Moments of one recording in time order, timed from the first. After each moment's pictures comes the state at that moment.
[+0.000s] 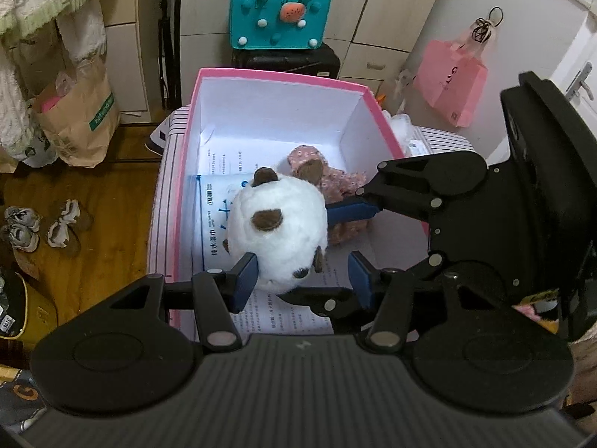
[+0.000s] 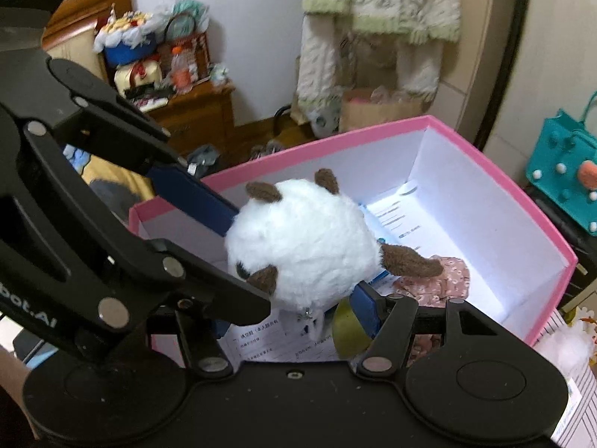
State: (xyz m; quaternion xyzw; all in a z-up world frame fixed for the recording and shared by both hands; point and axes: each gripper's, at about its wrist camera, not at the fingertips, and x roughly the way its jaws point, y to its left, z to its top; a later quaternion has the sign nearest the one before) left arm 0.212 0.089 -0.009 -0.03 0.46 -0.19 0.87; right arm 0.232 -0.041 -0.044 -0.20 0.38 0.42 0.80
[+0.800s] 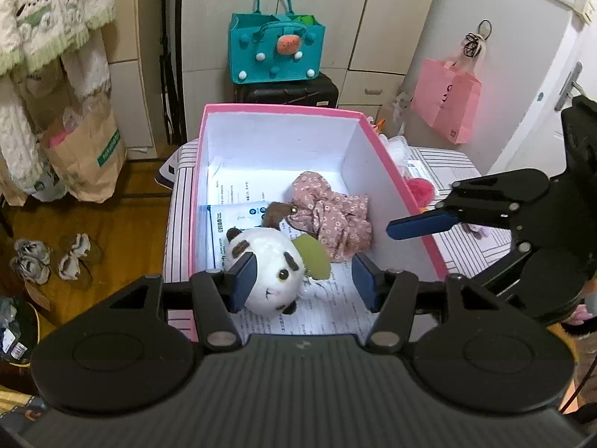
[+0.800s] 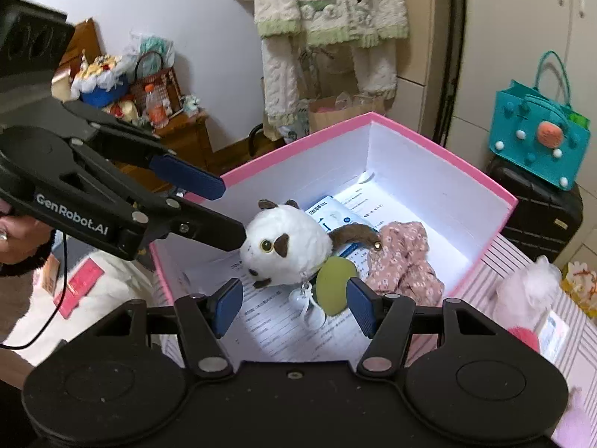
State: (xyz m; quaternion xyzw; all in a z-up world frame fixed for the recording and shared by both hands) left arm 0.197 0.093 0.004 -0.01 0.41 -0.19 0.89; right arm 0.204 -0.100 -0.013 -0.12 0.38 0.38 0.83
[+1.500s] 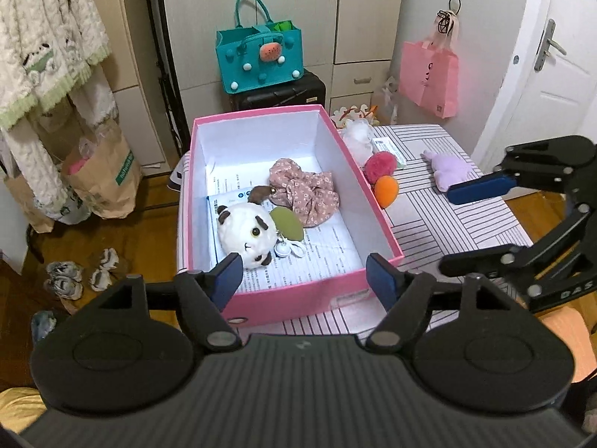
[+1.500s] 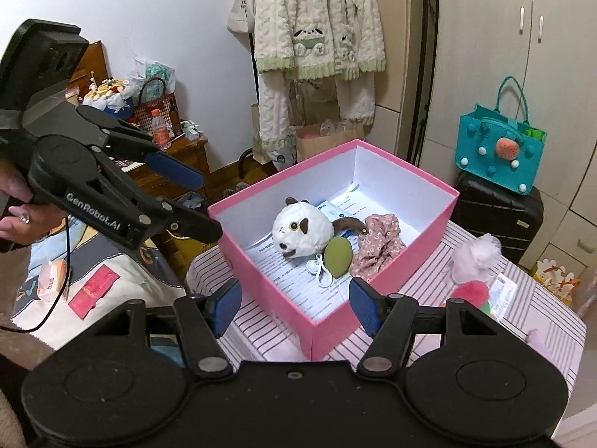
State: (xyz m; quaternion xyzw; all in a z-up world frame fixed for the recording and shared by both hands) left arm 0.110 0.066 0.055 0.06 0.40 -0.18 0.90; right arm 0.095 -0.150 0.042 -0.12 0.34 0.35 0.86
